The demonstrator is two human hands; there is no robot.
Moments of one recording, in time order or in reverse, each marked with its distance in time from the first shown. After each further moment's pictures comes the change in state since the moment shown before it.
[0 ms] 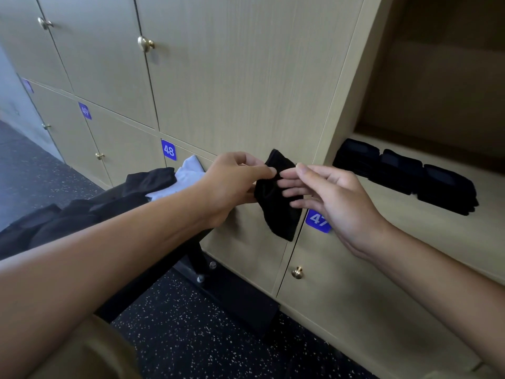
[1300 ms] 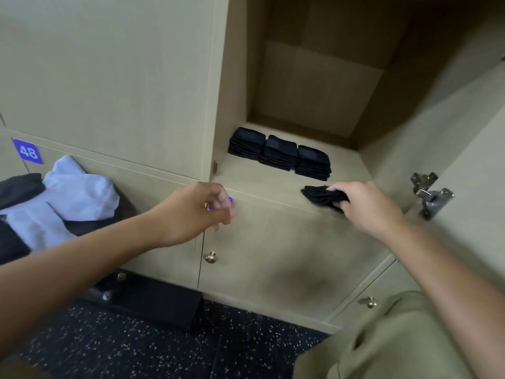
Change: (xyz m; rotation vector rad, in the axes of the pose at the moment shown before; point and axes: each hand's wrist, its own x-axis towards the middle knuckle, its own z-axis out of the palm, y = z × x) left_hand -0.002 -0.039 0.065 0.636 -0.477 0.271; right_hand -0.100 0.007 -0.194 -1.380 0.372 0.313
